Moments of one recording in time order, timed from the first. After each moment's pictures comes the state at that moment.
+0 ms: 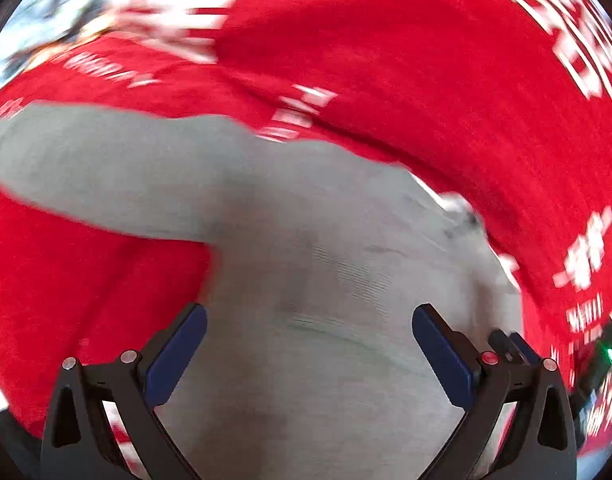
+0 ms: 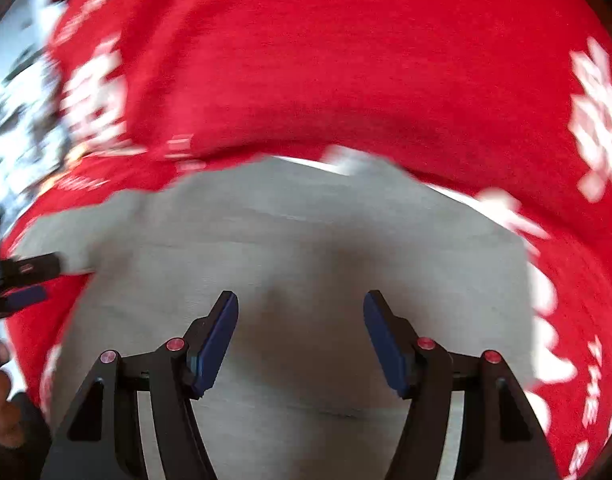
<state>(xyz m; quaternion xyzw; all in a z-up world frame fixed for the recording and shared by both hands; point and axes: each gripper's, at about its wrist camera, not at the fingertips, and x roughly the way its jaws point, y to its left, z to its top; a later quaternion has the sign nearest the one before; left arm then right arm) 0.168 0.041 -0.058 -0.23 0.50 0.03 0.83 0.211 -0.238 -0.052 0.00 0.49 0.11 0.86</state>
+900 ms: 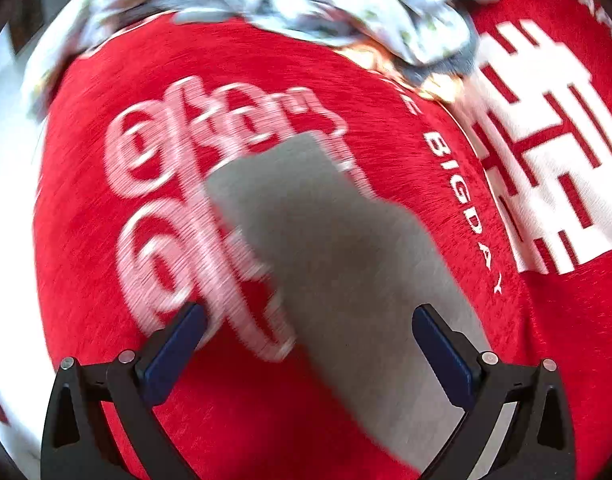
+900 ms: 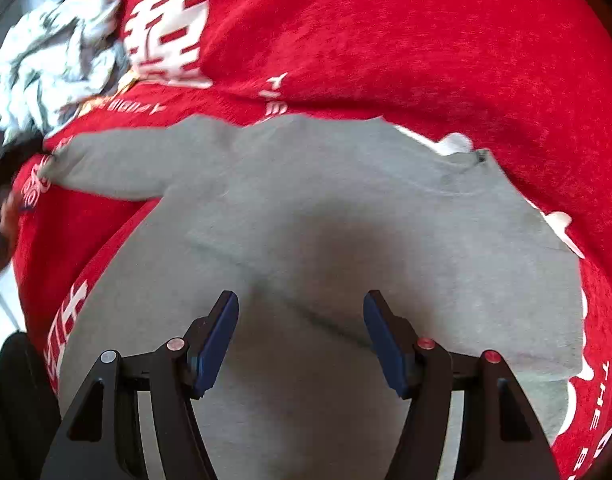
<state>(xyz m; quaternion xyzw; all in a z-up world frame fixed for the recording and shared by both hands) 0.112 0.394 -0.103 -0.40 0.41 0.38 0.73 0.147 -0.093 -0.069 -0.12 0.49 0.23 0.83</state>
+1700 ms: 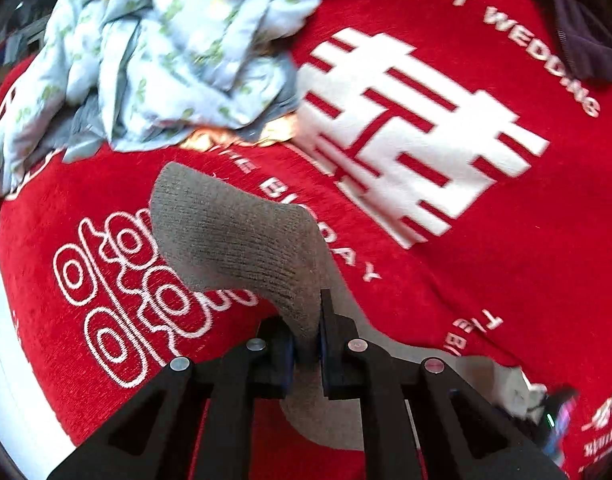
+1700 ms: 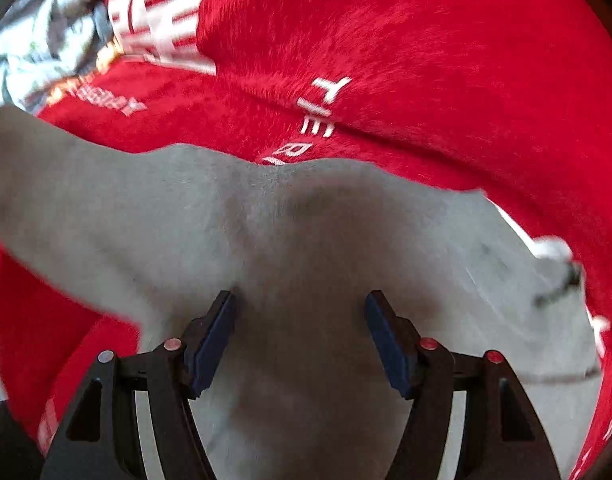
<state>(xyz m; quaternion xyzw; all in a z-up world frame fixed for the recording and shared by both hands) 0.133 0.335 0.001 -0.28 0.36 0.24 0.86 0.275 0.038 -0.112 -0.16 0.50 0.22 0.82</state>
